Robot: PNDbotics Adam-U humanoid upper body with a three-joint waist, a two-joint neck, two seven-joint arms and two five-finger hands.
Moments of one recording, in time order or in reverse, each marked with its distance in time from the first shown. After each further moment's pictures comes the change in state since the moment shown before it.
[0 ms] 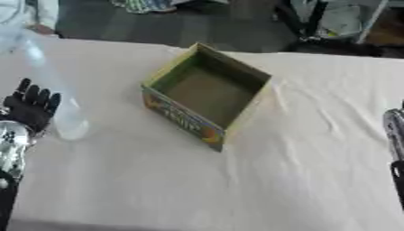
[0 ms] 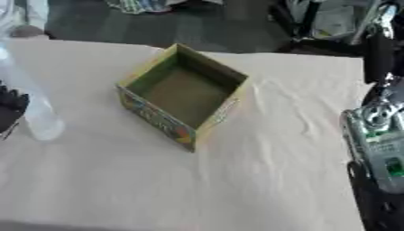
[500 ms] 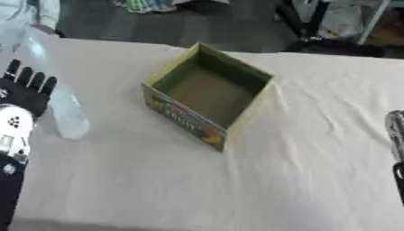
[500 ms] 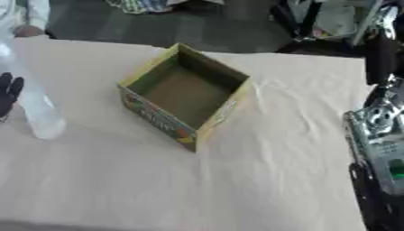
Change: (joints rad) left arm -0.038 0.000 0.002 -0.010 -0.078 0.010 0.039; right arm 0.000 0.000 0.005 0.000 -0.001 0.002 0.002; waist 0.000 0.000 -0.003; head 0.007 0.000
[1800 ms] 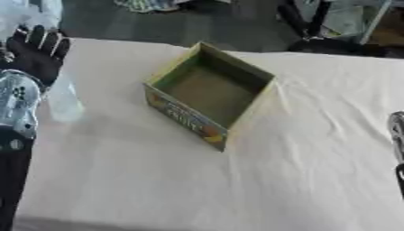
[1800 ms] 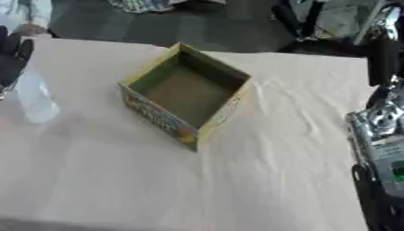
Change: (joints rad) left arm -0.152 0.001 -0.048 -0.074 0.024 0.030 -0.058; right arm 0.000 0.000 0.007 0.000 -0.007 0.002 0.008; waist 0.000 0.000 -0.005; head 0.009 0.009
